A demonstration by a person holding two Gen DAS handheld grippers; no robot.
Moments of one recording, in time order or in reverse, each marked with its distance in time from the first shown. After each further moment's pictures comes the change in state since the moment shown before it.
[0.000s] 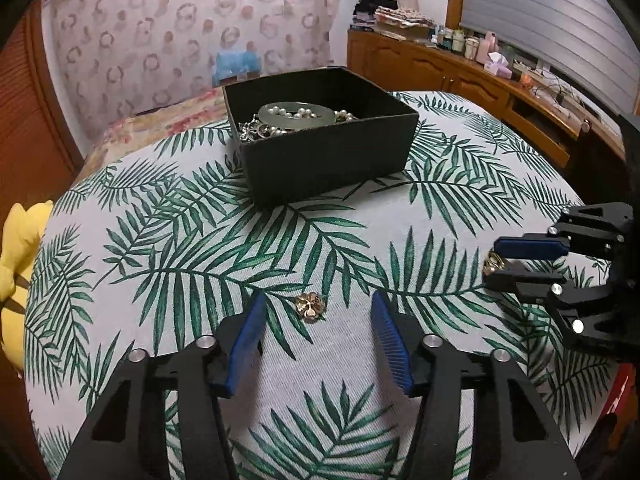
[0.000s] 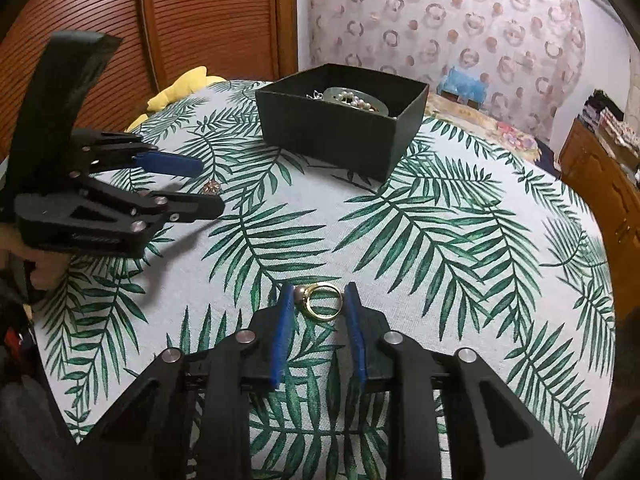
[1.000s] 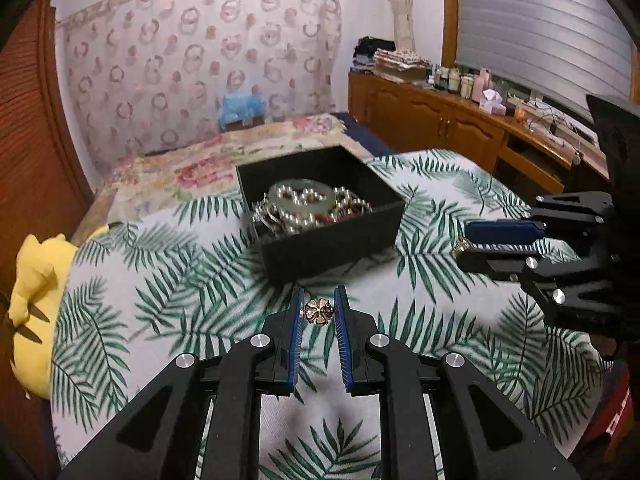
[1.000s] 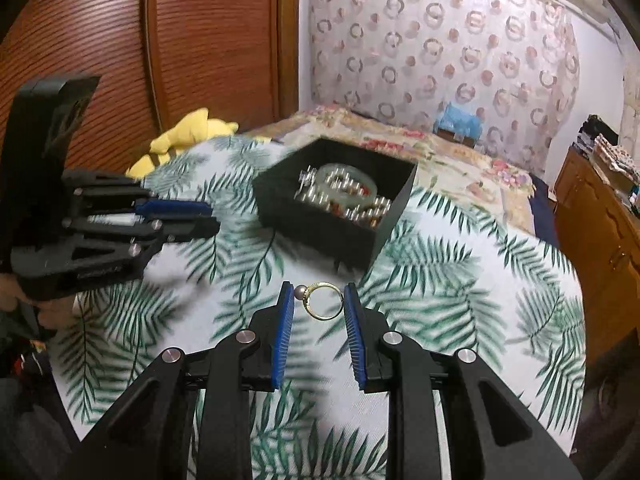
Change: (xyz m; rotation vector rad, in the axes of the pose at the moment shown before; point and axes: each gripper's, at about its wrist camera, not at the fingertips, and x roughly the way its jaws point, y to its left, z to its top) left arm -0.043 -0.001 0.030 0.010 -0.168 0.018; right arm -0.030 -0.015 0.058 0.004 -0.145 -0.002
